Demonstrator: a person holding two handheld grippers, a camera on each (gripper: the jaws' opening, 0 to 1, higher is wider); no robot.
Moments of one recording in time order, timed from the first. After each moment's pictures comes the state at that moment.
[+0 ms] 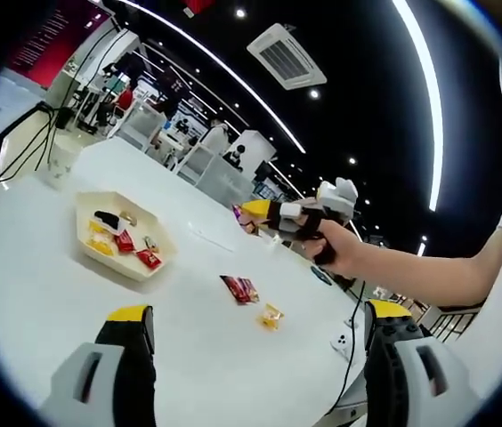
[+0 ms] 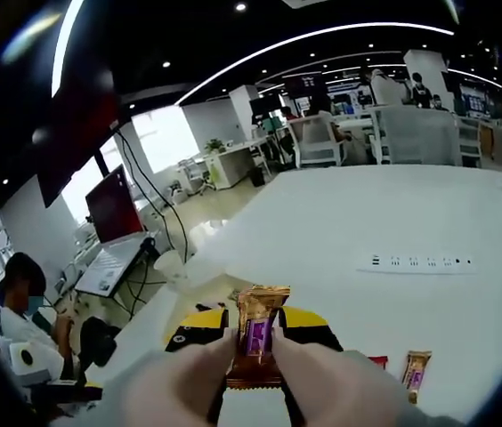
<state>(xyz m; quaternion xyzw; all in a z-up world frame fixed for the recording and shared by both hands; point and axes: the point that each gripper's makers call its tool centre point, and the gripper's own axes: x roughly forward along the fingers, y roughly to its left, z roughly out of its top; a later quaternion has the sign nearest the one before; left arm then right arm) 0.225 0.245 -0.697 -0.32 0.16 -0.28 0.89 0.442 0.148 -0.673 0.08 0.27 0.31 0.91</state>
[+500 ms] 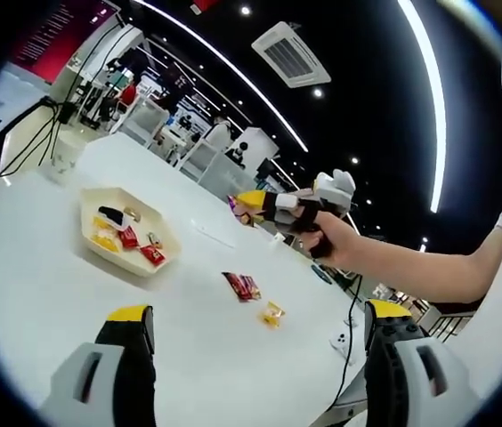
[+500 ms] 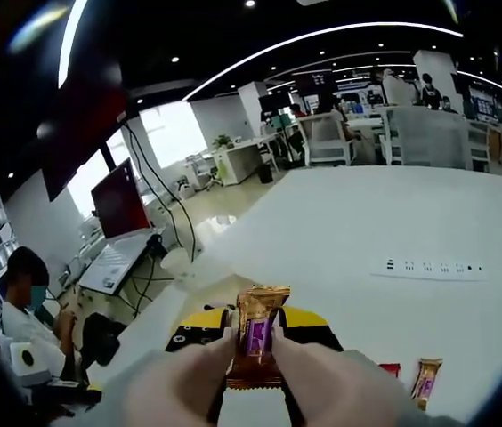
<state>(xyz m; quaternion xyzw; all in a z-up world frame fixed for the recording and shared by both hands) 0.225 0.252 -0.700 -0.32 0.17 -0.27 0.89 0.445 0.172 -0.674 0.07 0.27 0.33 0.90</state>
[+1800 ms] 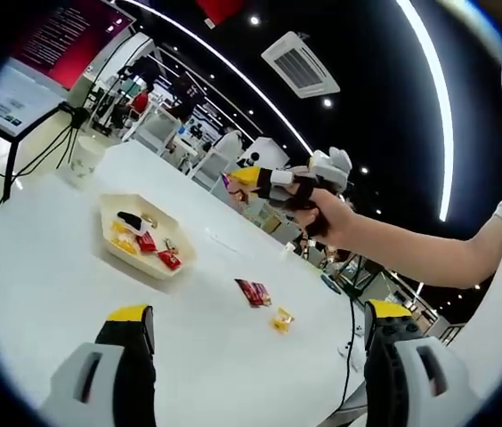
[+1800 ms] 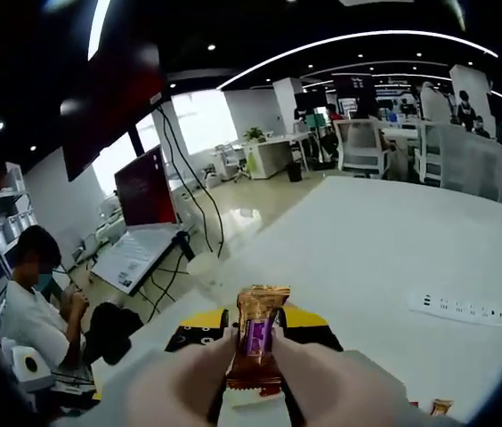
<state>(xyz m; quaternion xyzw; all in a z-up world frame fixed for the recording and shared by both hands) 0.219 0.273 -0.702 -0.33 0.16 -0.24 0.90 0.458 0.246 -0.651 0.02 0.26 0.40 0.88</state>
